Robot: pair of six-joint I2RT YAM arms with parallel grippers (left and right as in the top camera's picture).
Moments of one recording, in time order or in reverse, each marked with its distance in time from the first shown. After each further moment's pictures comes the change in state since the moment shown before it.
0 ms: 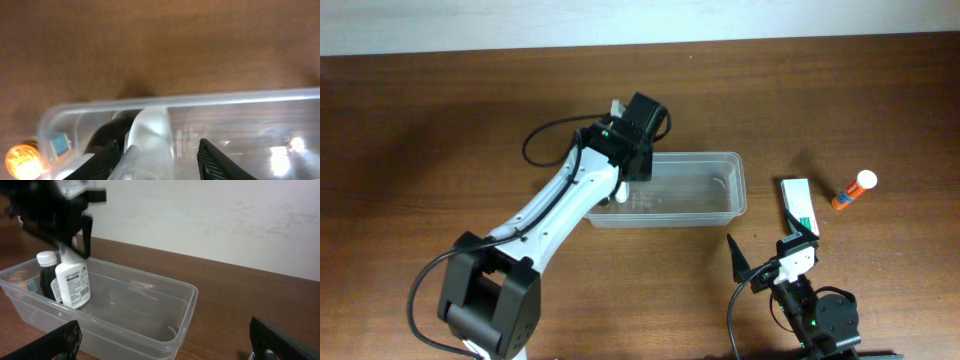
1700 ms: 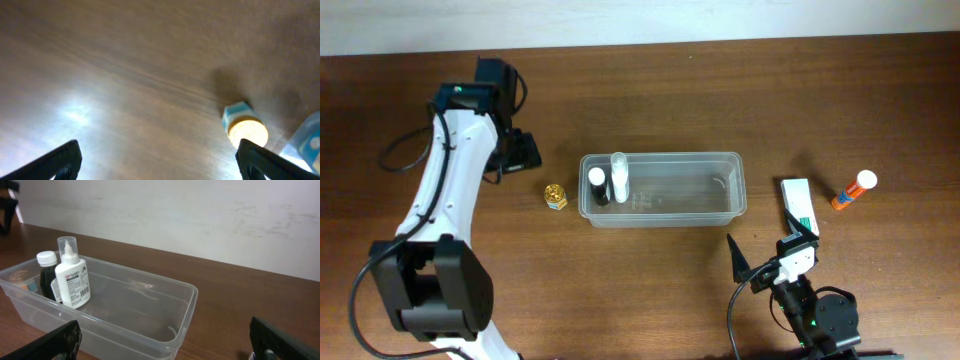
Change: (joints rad) left arm 0.517 -0.002 0.109 -0.418 -0.014 0.076; right arm 0.000 0.000 0.000 0.000 0.000 0.000
